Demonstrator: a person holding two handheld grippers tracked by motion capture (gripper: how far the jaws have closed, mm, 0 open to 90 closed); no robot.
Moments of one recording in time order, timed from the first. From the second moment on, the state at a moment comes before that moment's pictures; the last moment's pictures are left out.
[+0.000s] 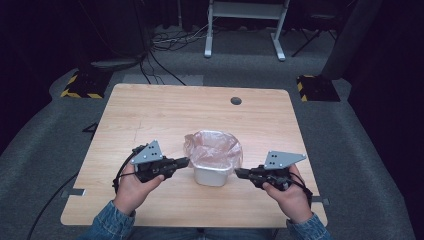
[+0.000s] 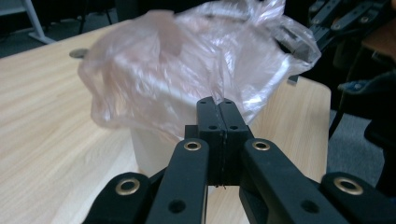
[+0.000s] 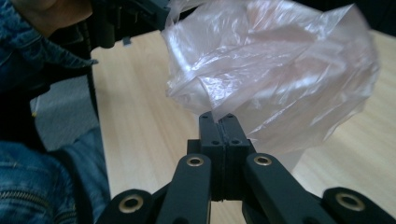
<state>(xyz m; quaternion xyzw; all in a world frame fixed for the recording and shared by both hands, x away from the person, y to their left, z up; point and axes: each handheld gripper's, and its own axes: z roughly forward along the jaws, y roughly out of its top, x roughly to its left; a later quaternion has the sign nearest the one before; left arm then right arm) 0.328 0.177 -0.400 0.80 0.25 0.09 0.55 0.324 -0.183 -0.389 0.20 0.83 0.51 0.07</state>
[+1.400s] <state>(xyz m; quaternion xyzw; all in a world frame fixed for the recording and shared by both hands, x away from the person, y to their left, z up) 0.337 0.193 -0.409 0.75 0.27 0.08 0.59 0.337 -0.185 -0.377 0.25 0.83 0.50 0.10</state>
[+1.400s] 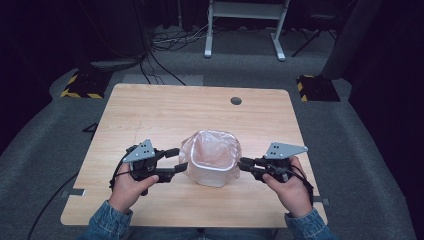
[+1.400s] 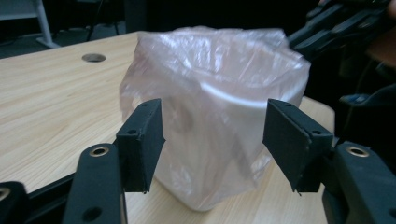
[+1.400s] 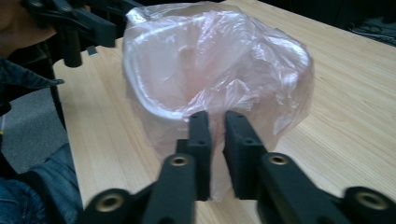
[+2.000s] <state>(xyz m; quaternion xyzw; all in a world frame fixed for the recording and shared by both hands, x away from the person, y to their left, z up) 0.373 0.172 -0.418 0.76 0.31 0.10 0.56 0.378 -0.183 -0.410 0.32 0.83 0.44 0.11</state>
